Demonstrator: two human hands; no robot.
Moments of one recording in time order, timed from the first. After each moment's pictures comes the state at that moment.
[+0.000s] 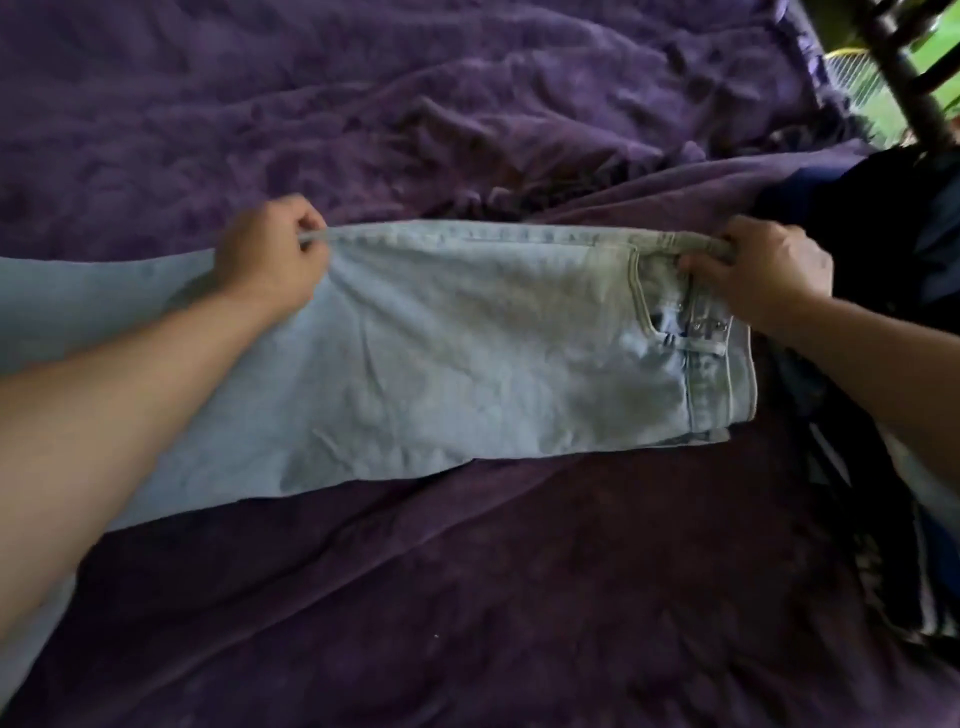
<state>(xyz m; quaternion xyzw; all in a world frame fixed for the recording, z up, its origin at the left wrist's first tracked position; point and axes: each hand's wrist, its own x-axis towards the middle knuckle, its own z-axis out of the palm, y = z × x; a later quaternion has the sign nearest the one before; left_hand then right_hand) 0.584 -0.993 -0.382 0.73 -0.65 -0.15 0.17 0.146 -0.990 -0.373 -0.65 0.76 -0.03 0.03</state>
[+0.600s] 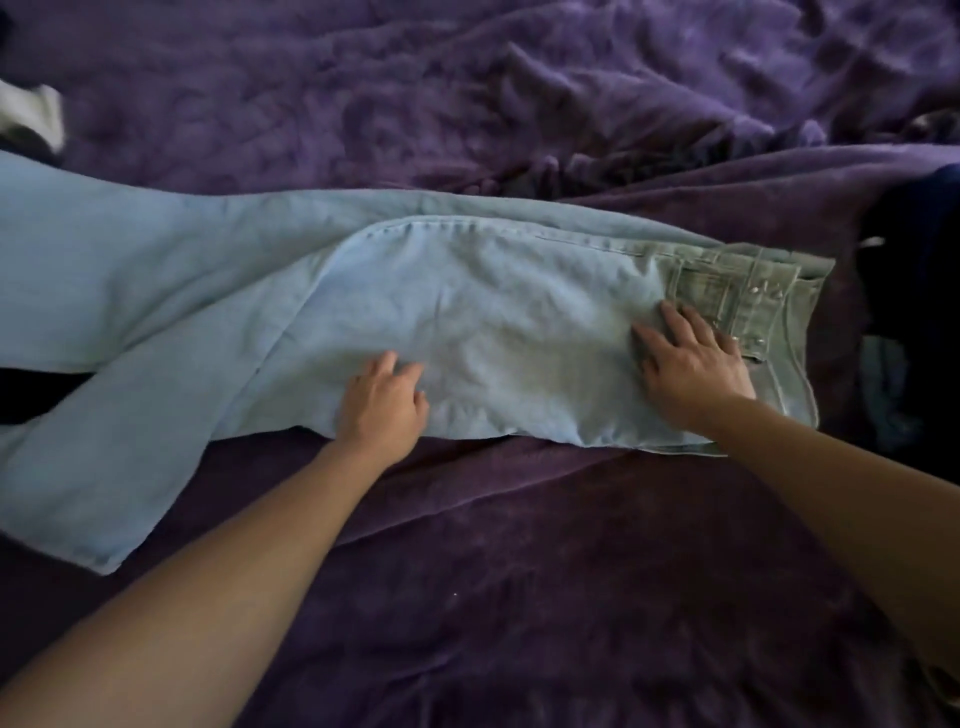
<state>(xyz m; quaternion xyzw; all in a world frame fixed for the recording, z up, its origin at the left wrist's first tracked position) 0.548 -0.846 -0.465 0.74 -0.64 -0.22 -0.02 0.221 -0.930 -0.462 -0.76 0.62 0.15 0.15</state>
